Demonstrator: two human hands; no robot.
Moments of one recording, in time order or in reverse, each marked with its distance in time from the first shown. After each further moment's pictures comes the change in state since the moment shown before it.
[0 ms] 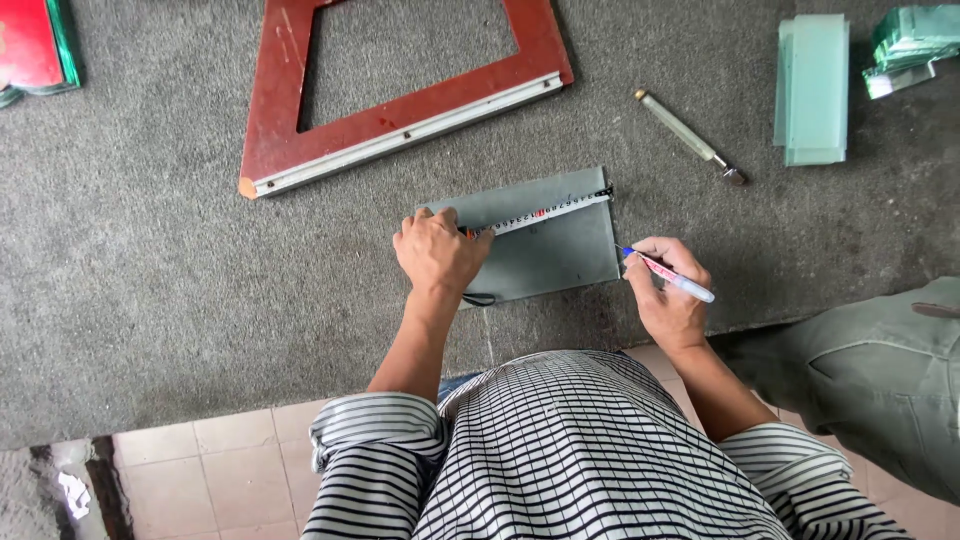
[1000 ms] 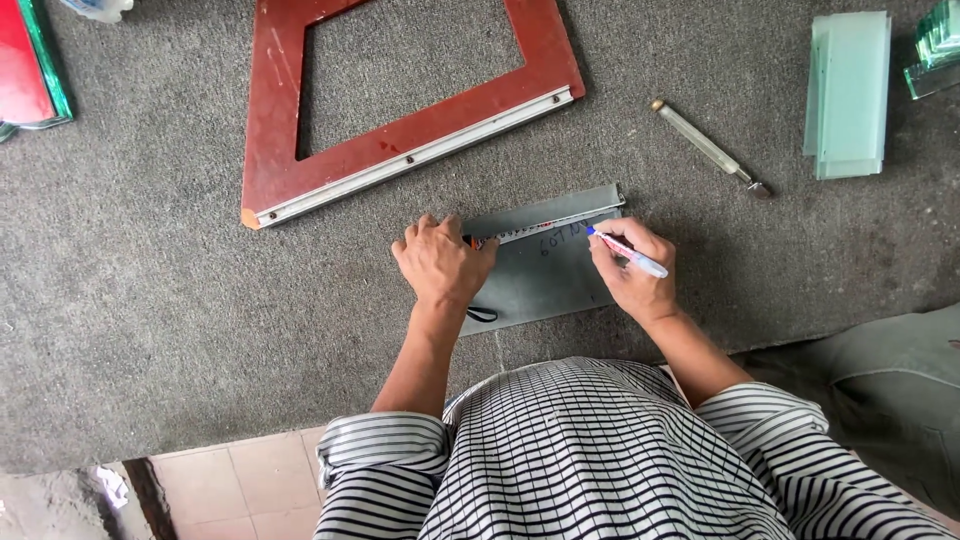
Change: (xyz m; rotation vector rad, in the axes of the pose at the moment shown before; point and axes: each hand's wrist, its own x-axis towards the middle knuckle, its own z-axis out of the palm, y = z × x) left_hand 0.029 0.000 0.000 0.057 -0.098 -0.018; right_hand 0.055 0.011 0.066 0.069 -0.095 -0.077
